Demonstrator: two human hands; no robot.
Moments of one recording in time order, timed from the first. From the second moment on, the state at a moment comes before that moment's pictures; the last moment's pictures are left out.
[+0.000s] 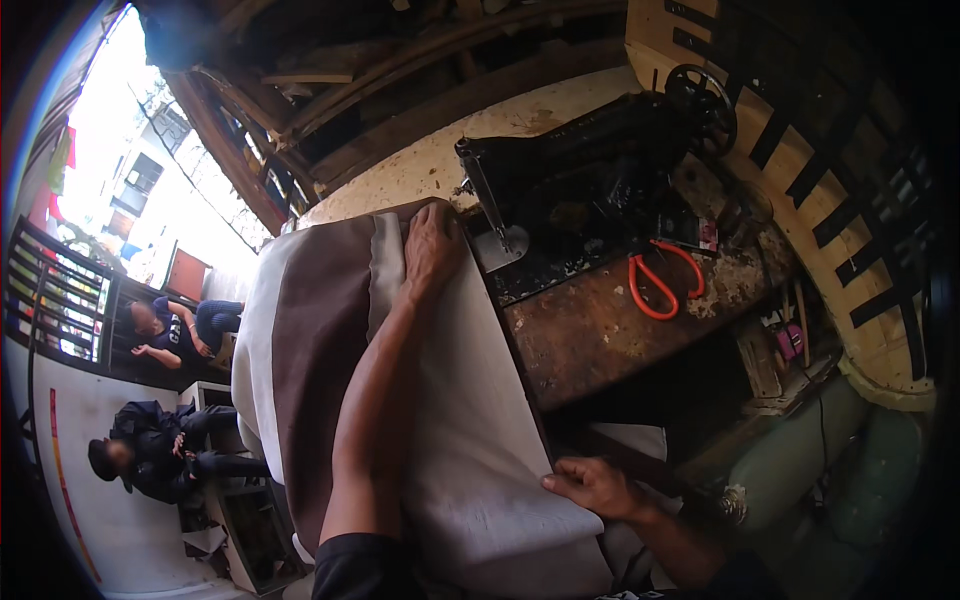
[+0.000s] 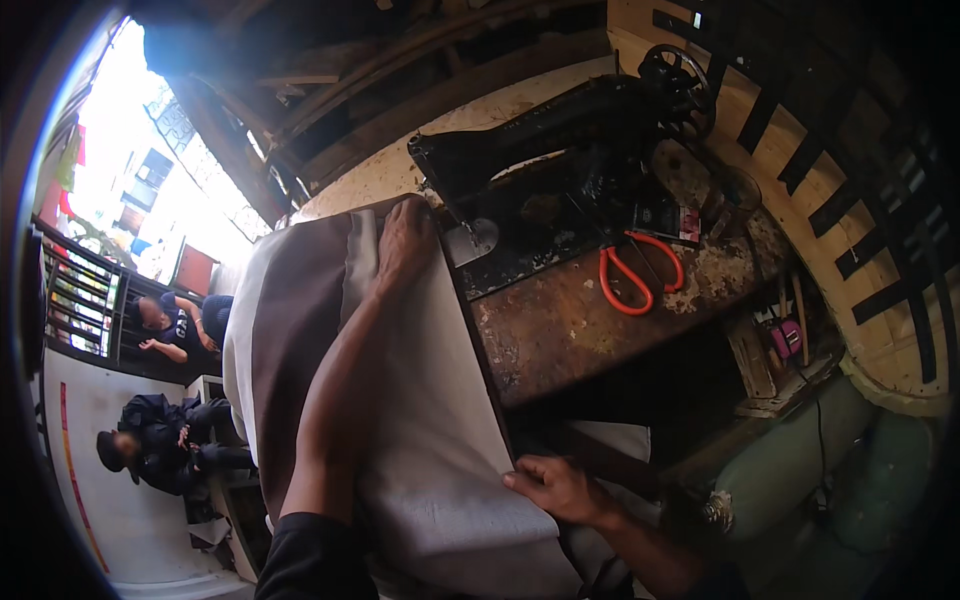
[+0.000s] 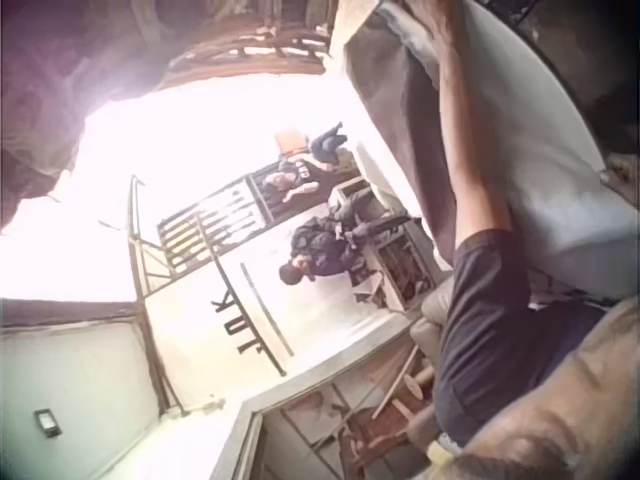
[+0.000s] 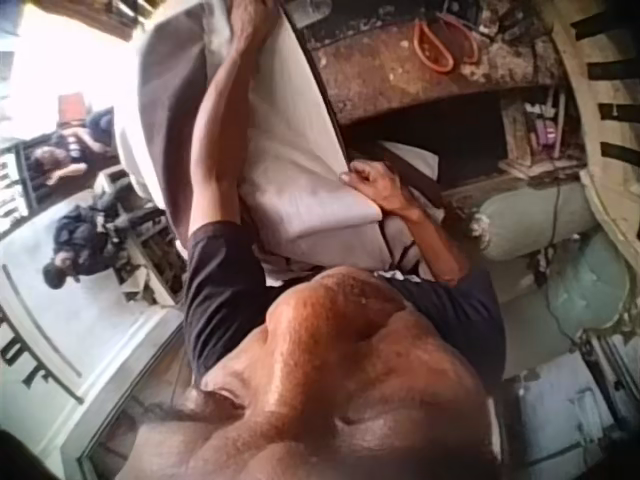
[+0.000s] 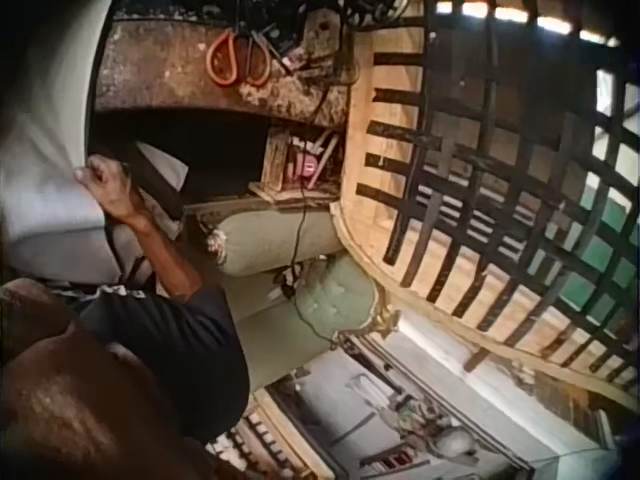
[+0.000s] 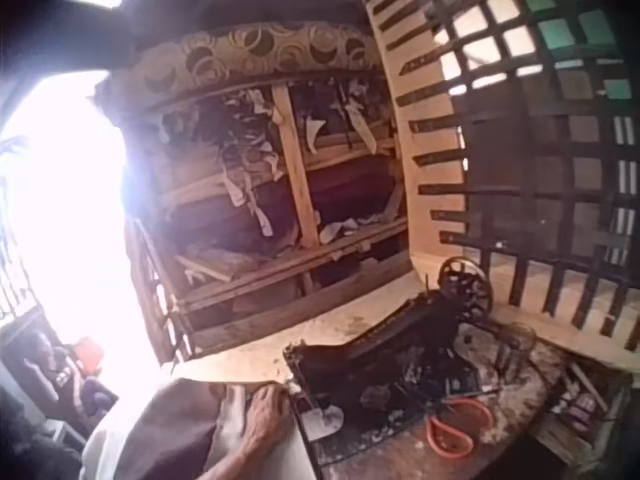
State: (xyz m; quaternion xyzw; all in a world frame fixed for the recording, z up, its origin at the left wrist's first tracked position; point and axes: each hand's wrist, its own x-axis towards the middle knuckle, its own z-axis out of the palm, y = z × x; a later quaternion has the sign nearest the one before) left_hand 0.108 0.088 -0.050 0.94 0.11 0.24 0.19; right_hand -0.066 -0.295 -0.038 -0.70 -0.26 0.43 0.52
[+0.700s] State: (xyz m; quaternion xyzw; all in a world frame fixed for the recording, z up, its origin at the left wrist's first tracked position) left_hand 0.131 0.122 -0.037 0.95 0.17 0.20 0.15; right_hand -0.058 -0.278 -0.034 -0.67 -0.19 0.41 0.59
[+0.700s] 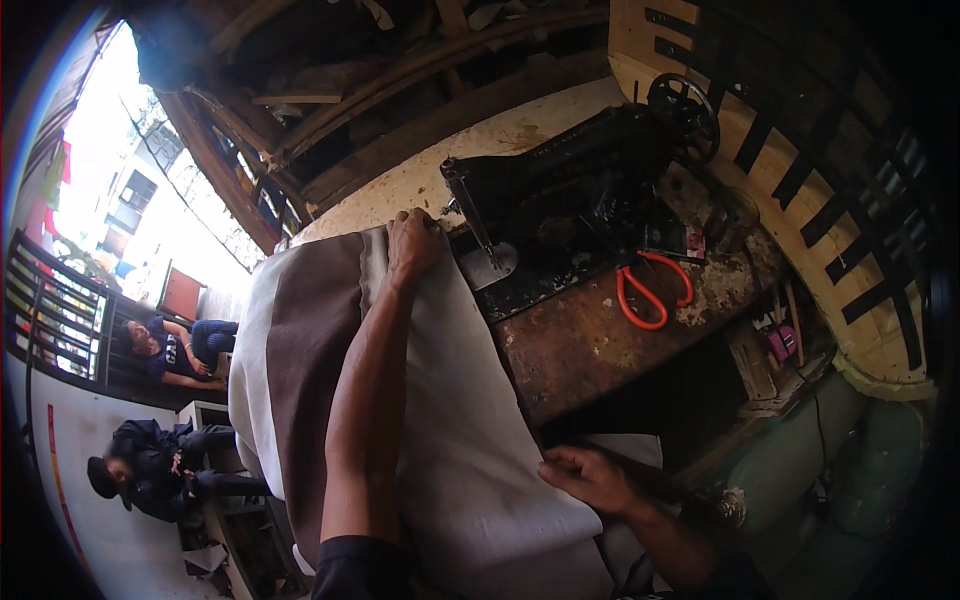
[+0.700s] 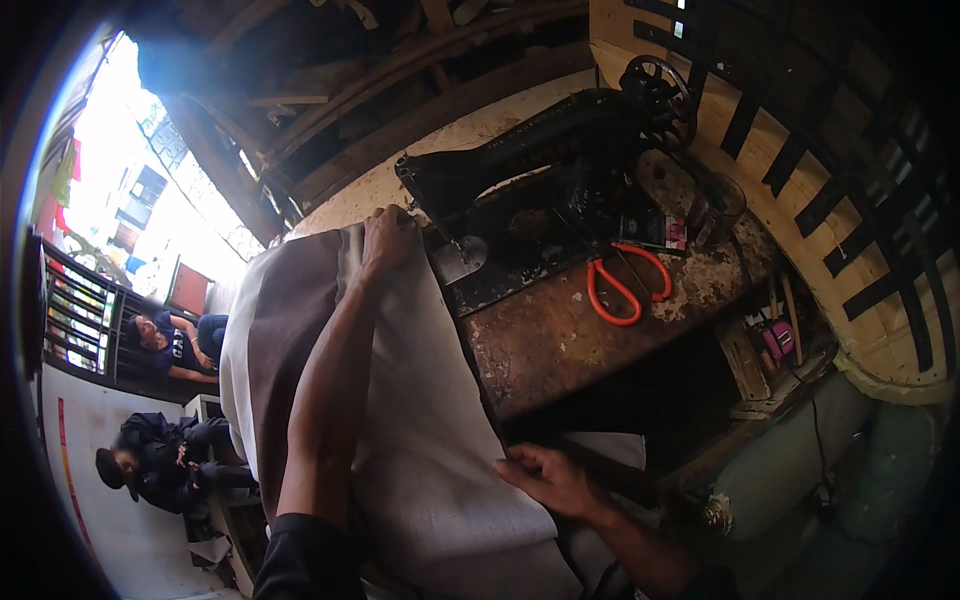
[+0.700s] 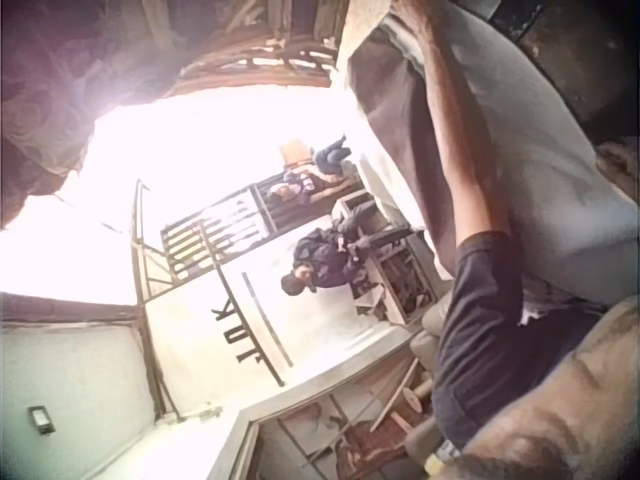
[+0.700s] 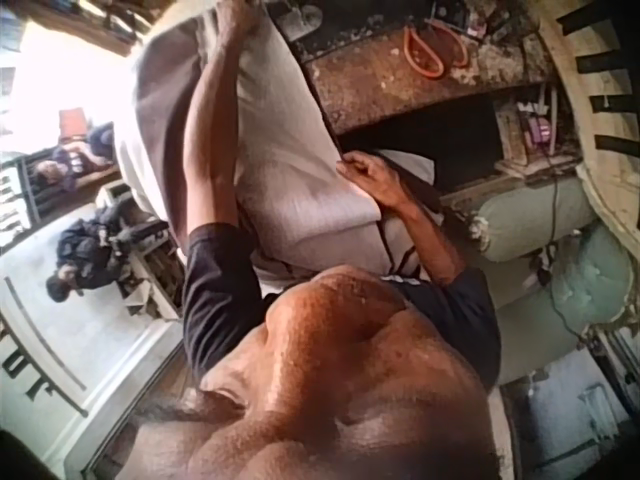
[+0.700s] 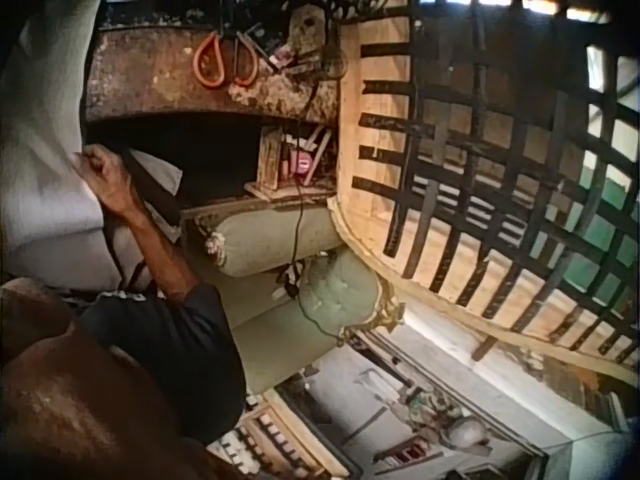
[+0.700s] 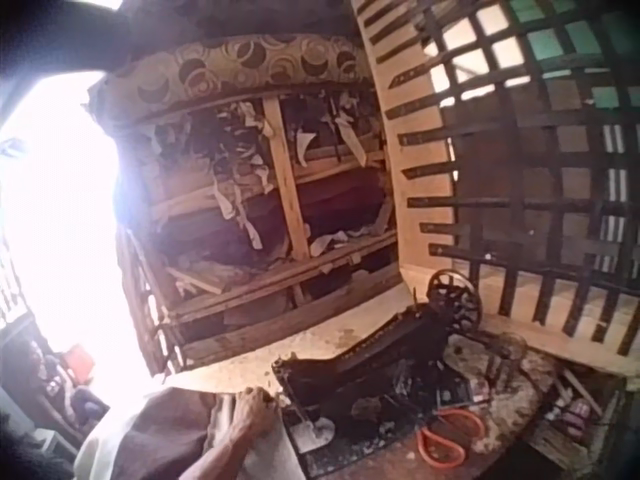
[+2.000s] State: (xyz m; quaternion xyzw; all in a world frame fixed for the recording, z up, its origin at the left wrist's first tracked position) left_hand 0.130 0.095 -0.050 0.92 0.20 0.34 0.05; right_hand -0.056 -0.269 -0.069 -0.61 -0.16 0.43 0.64
